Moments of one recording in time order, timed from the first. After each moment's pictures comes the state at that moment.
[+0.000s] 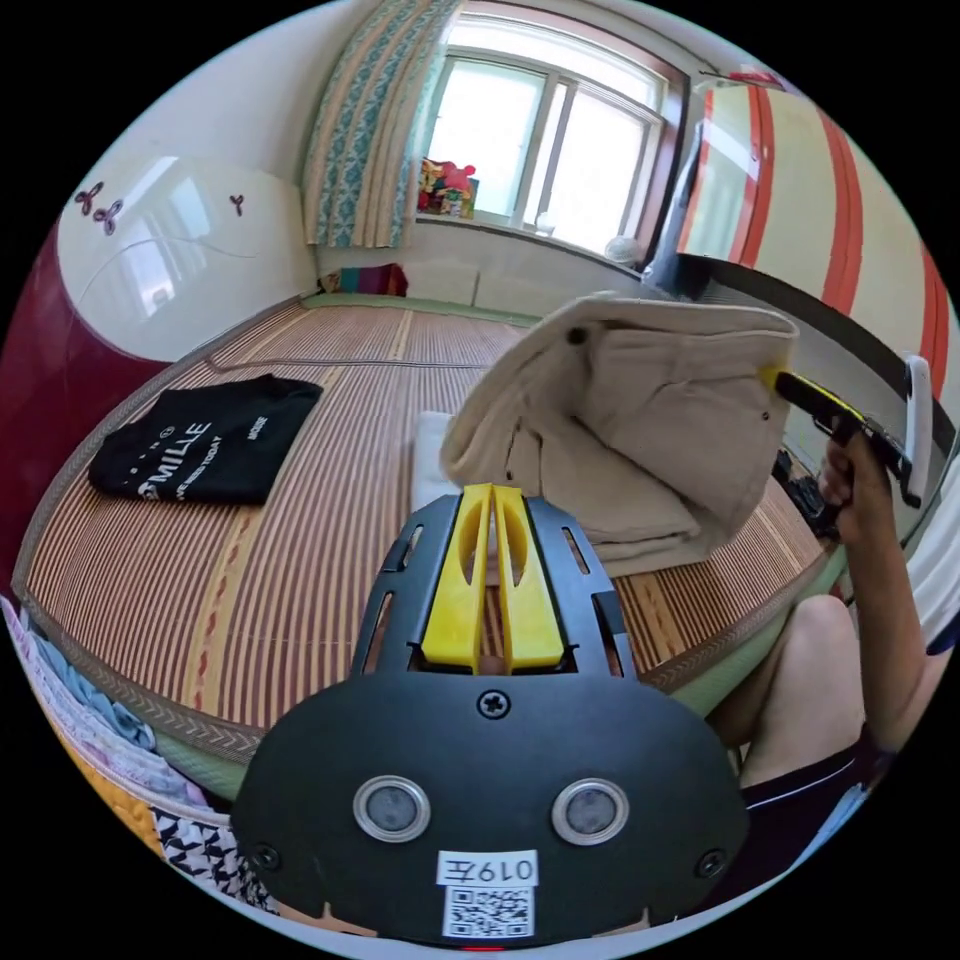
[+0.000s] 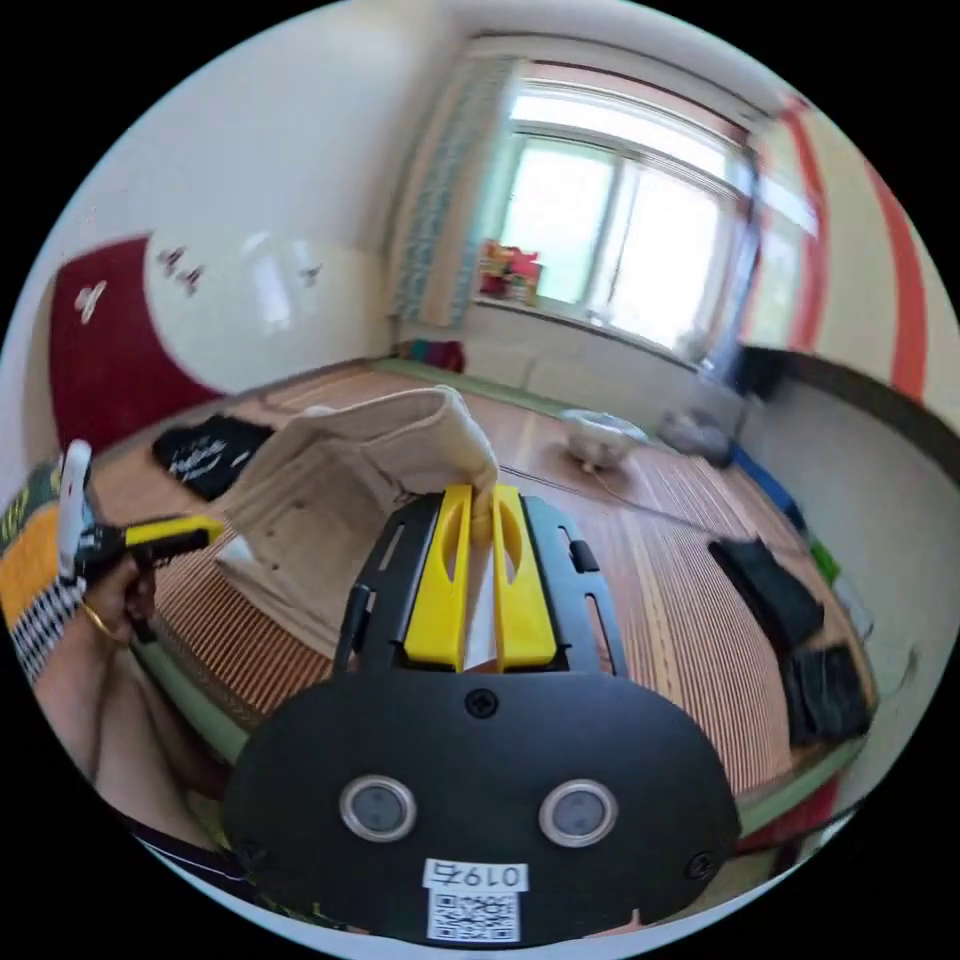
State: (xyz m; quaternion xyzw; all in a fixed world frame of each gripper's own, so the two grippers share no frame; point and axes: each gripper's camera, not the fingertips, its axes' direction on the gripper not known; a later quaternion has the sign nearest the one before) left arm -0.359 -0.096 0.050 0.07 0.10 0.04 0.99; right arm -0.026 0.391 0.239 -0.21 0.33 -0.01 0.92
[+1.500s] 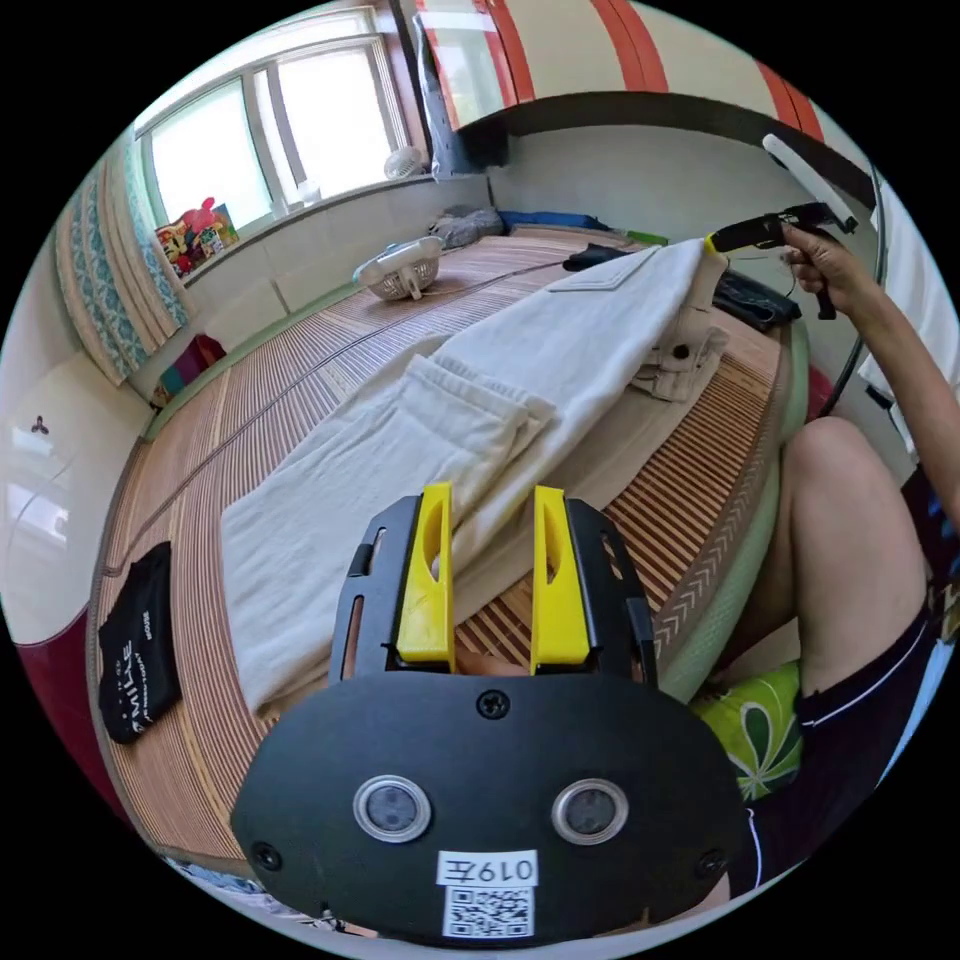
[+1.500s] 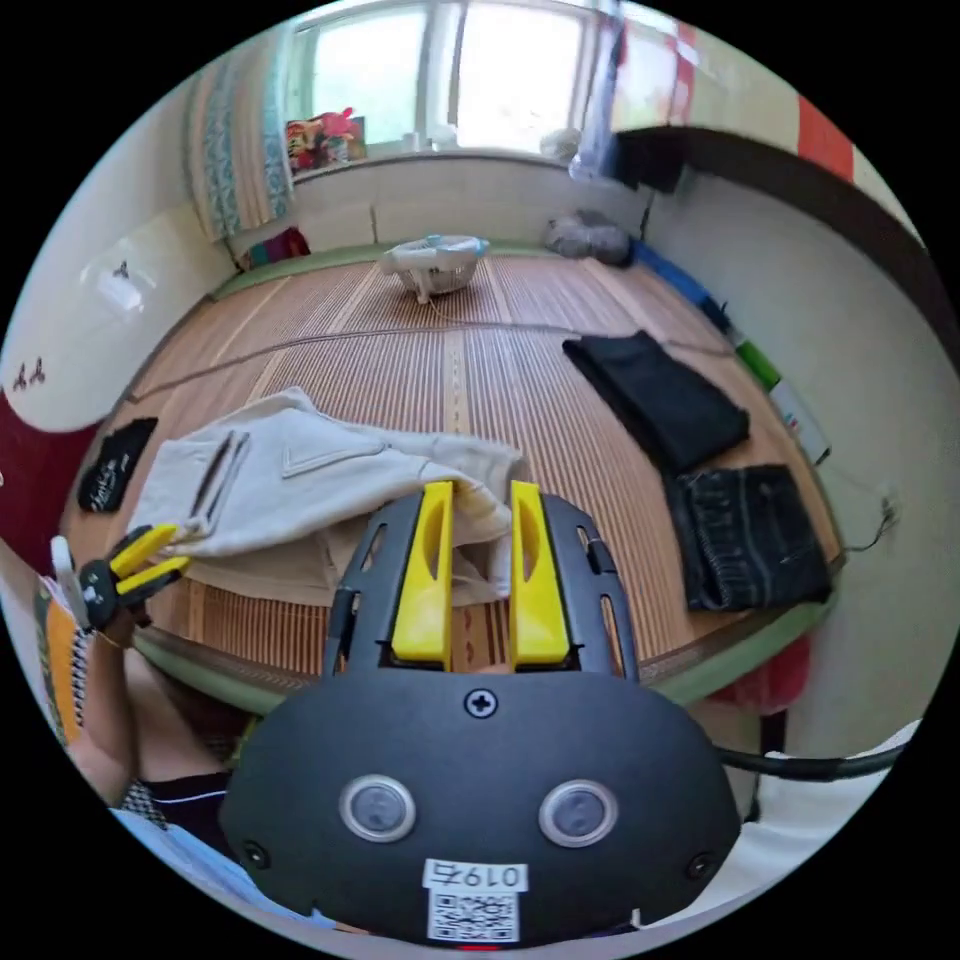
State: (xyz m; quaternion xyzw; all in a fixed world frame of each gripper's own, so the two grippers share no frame) left arm -0.104 -0.075 0.100 -0.01 0.09 0.33 0.94; right arm 0.247 0.358 0.041 -0.39 0.37 0.16 0.83
